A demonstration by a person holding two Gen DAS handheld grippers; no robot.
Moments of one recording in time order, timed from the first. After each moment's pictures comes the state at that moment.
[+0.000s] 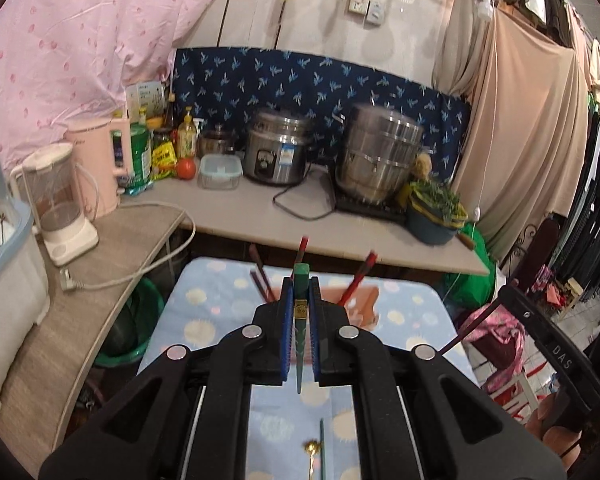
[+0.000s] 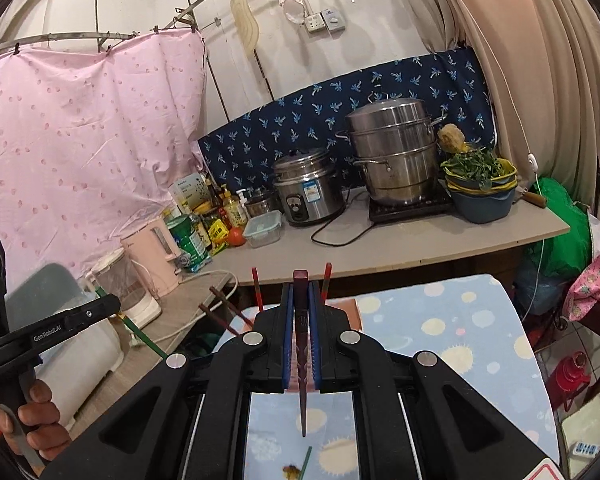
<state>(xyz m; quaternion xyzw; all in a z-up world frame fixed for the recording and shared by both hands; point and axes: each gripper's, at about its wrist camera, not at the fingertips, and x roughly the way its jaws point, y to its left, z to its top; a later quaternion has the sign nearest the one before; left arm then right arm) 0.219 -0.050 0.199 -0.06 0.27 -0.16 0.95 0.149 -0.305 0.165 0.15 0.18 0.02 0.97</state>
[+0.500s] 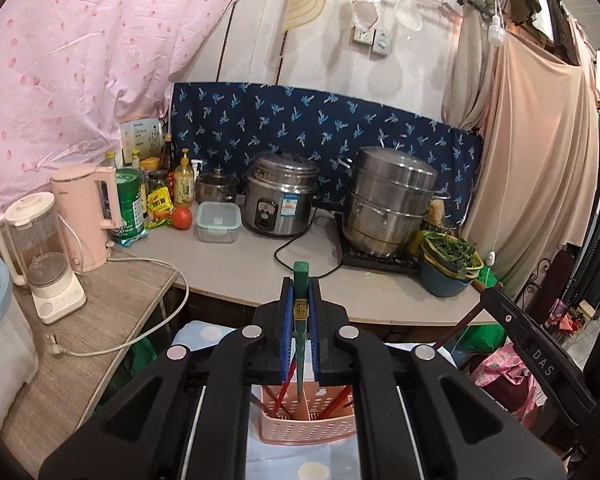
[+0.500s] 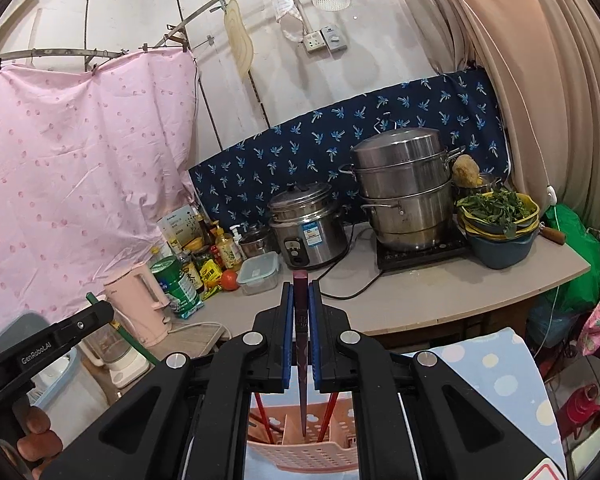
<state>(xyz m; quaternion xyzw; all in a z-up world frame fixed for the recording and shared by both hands) 0.304 -0.080 0.227 -0.07 0.22 -0.14 0.96 0.257 -0.306 0.194 0.15 0.15 0.01 0.98</state>
